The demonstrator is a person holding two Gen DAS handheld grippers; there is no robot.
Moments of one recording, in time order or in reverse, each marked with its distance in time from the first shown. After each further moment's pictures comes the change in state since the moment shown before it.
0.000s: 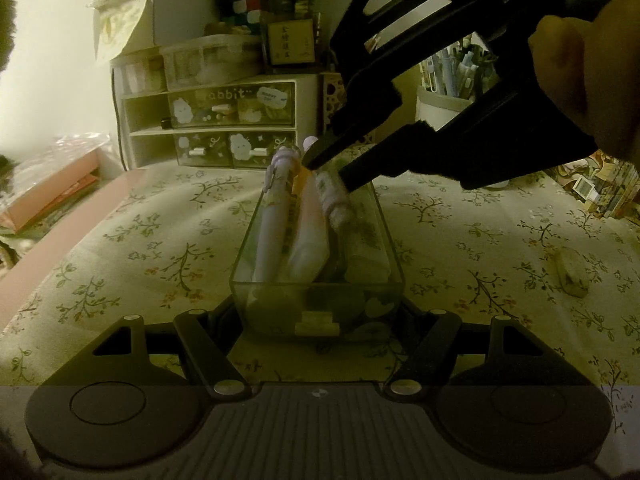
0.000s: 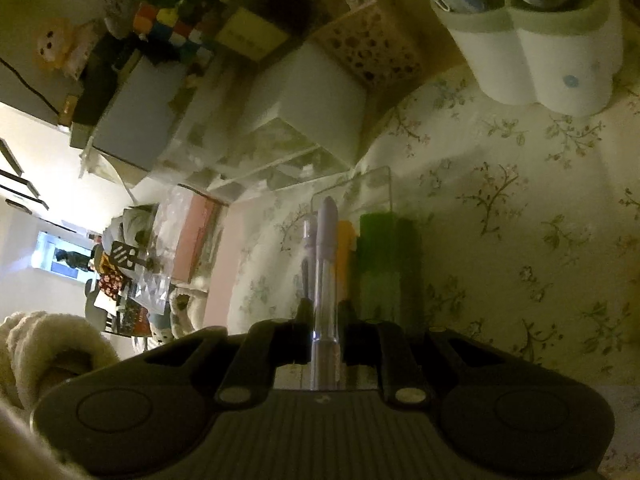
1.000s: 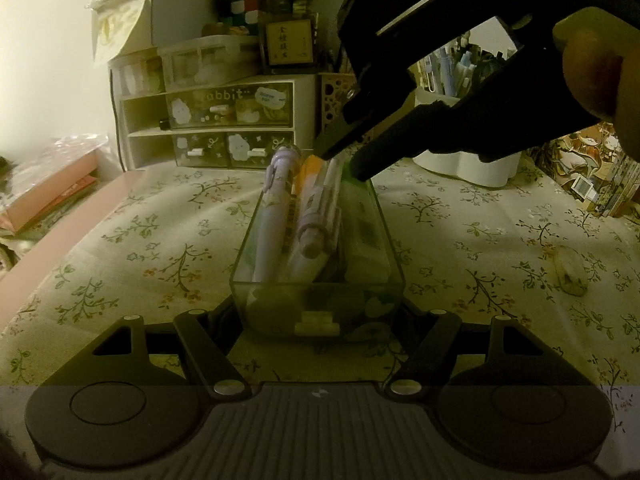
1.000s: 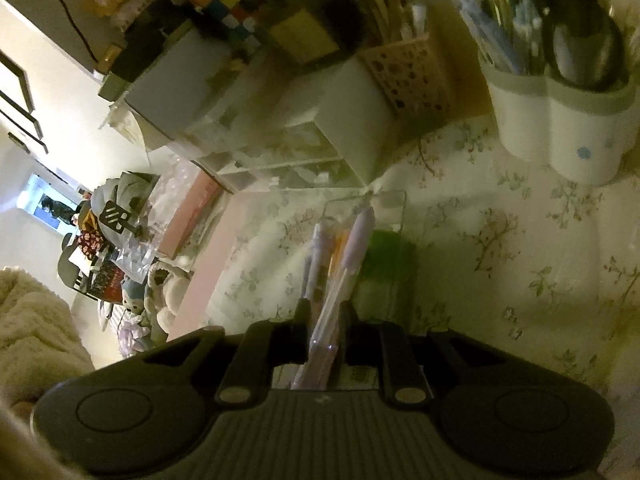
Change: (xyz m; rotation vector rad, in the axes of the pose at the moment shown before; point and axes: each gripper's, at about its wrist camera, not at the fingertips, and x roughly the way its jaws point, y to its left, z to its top) left arm 0.000 0.000 0.000 0.001 -0.001 -0.003; right arm -0.015 0.017 -0.008 -0.230 -0.045 -0.057
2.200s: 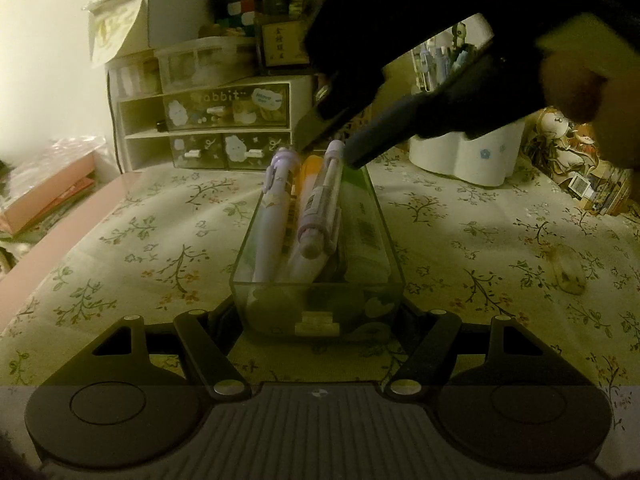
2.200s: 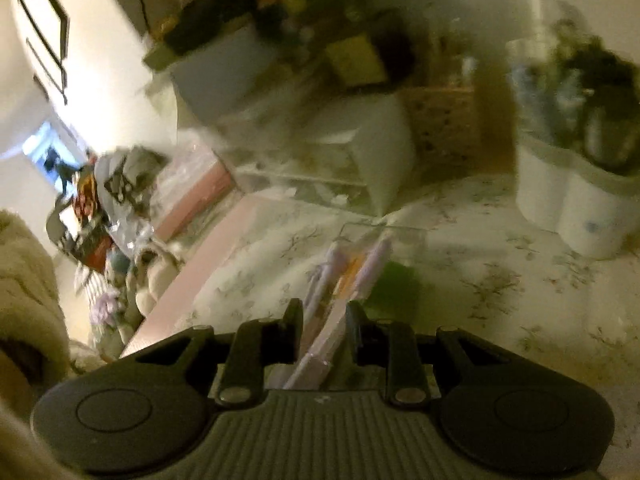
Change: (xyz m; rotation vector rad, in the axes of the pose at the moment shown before) left arm 0.001 -0.002 0.002 0.003 -0.002 -0.004; right arm 0.001 0.020 -0.003 -0.238 -0.057 -0.049
